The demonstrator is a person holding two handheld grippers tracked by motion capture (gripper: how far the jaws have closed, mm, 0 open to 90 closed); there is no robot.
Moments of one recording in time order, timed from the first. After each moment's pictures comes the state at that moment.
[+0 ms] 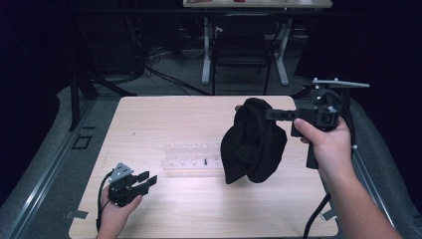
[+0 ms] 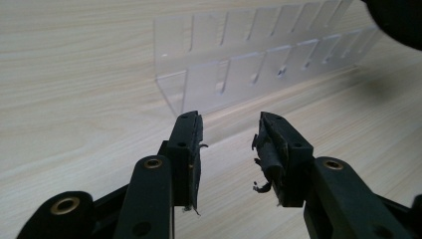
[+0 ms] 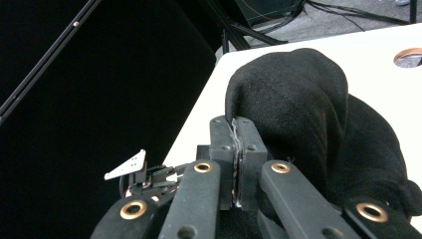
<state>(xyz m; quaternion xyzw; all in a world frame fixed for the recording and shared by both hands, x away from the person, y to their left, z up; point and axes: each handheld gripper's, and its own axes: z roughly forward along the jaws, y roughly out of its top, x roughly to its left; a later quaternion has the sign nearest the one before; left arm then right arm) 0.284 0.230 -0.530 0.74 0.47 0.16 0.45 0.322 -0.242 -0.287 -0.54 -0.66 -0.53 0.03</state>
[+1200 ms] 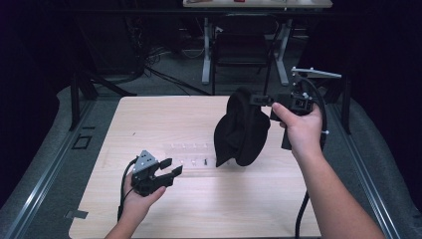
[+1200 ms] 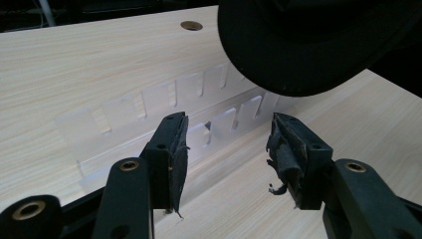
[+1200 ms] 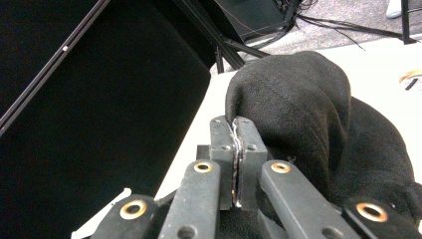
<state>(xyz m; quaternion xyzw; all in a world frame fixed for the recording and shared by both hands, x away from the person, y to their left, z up) 0.298 0.162 -0.494 0.76 0.39 0.17 0.50 0.368 -0.214 -0.299 -0.56 -0.63 -0.54 0.02</state>
